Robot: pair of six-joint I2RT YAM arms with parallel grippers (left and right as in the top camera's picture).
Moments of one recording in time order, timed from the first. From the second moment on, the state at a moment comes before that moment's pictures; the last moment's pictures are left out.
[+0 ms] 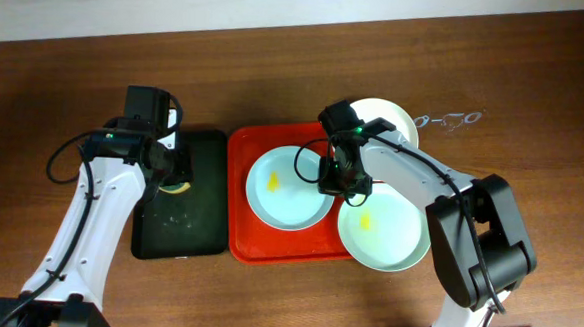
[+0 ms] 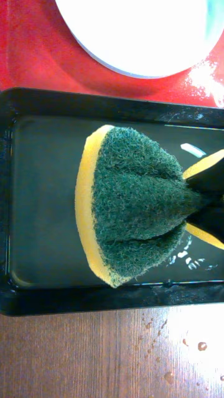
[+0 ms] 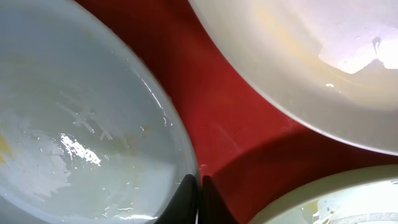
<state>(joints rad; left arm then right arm) -0.14 1.60 1.28 -0.94 -0.05 -0.16 0.38 1.91 1.25 -0.81 -0.12 0.55</state>
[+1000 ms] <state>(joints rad) -0.42 1.99 1.55 -0.88 0.22 -0.23 0.38 1.91 1.25 -0.78 -0.26 0.55</state>
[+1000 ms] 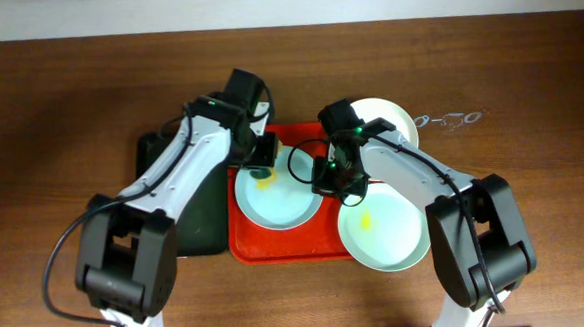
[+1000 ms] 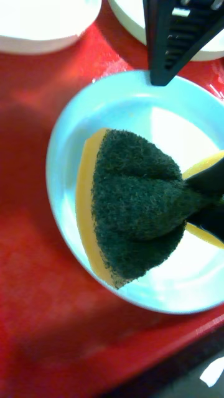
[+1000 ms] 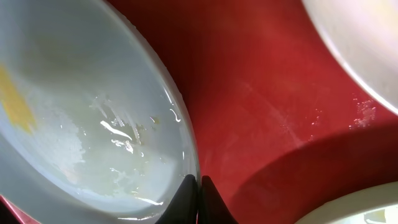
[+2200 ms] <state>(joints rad) -0.43 2.04 1.55 -0.88 0.09 -0.32 0.39 1.91 1.21 -0.62 -0.18 0.56</state>
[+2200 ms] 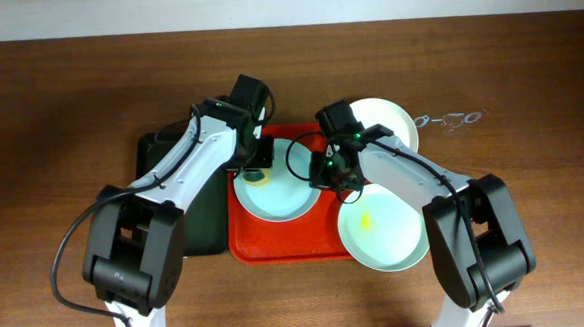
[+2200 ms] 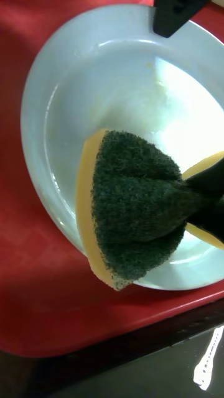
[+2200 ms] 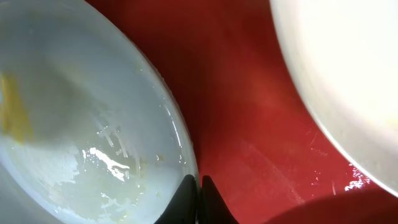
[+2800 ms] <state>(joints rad) -0.45 2.14 1.56 -0.83 0.04 -0.31 0.39 1.91 1.21 -0.62 -0.18 0.56</state>
